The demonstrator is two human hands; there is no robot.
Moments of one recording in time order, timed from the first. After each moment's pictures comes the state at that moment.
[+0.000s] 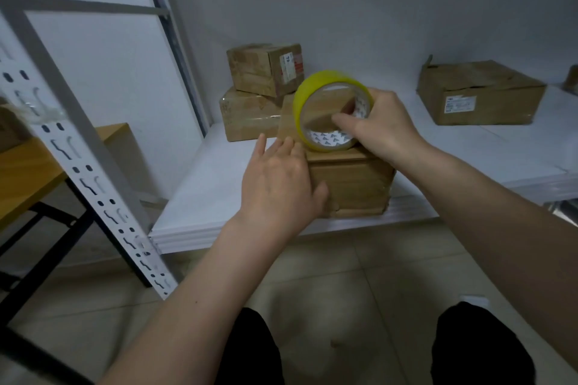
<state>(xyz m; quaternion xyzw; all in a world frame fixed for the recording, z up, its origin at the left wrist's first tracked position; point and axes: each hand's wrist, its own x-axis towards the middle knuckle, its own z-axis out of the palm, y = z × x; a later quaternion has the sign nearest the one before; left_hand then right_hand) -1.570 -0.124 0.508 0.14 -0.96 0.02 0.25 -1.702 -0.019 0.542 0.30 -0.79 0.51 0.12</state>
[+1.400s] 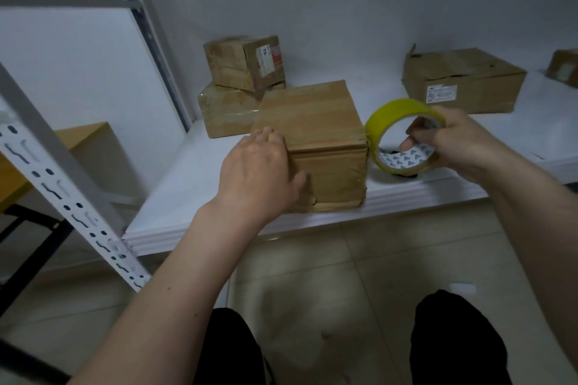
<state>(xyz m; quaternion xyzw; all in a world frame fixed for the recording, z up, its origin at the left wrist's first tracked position) -1.580 -0.103 0.525 0.17 -0.97 0.09 0.15 -1.753 0.087 0.506 0.19 -0.78 0.59 -0.07</state>
